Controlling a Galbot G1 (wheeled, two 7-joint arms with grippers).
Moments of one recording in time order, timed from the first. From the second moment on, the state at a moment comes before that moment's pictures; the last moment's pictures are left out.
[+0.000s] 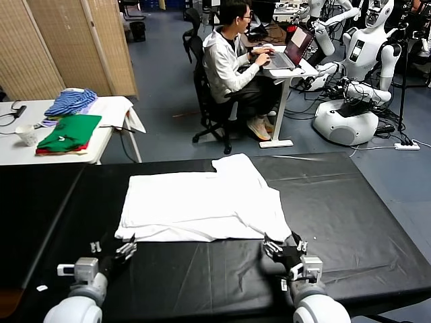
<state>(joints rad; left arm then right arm) 1.57 -1.26 -0.65 -2.13 -0.27 0.69 -0.04 -1.52 1.44 0.42 2.15 0.24 -0.59 0.19</state>
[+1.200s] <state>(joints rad) 1.82 -1.21 -0.71 -2.36 -0.04 0.74 0.14 -1.60 1.45 0.46 2.25 0.33 -0.70 0.24</state>
